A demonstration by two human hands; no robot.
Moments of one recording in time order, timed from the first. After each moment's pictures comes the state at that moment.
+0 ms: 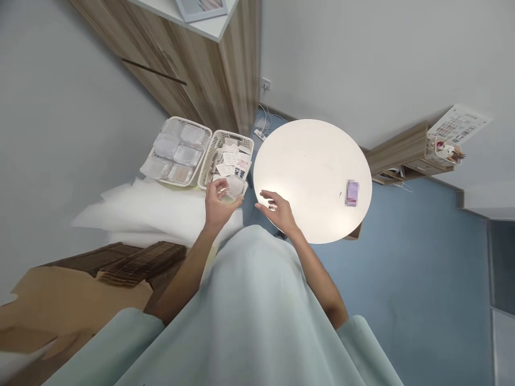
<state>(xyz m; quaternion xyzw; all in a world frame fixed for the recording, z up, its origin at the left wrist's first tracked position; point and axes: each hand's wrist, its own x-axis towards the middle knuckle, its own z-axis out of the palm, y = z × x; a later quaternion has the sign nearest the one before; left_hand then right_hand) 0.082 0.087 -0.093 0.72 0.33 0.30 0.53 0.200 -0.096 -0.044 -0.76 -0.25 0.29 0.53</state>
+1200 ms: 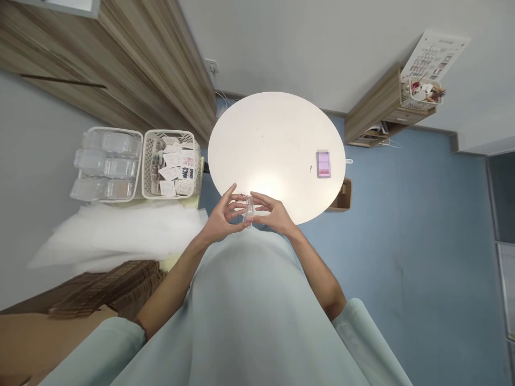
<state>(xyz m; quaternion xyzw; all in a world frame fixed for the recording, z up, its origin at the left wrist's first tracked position) 0.137 -0.057 -0.056 0.64 0.11 -0.01 0.76 0.241 -0.251 -0.034 -0.65 -0.14 0.38 0.64</state>
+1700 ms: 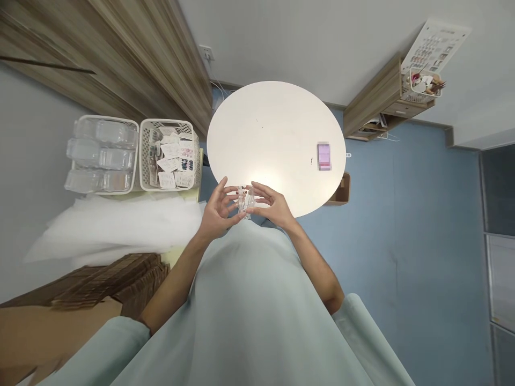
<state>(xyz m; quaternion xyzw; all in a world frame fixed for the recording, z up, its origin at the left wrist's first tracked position) 0.116 -0.055 -0.057 0.63 0.14 0.05 0.77 0.223 -0.239 -0.022 -0.65 -0.14 0.36 0.65</state>
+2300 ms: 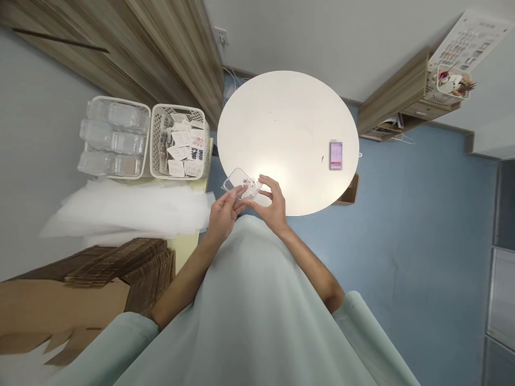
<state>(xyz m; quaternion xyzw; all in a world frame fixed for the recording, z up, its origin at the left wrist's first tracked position) 0.105 -0.071 -0.054 0.48 0.32 0.05 0.82 0.192 -0.209 -0.046 -0.76 -0.14 0.20 0.60</state>
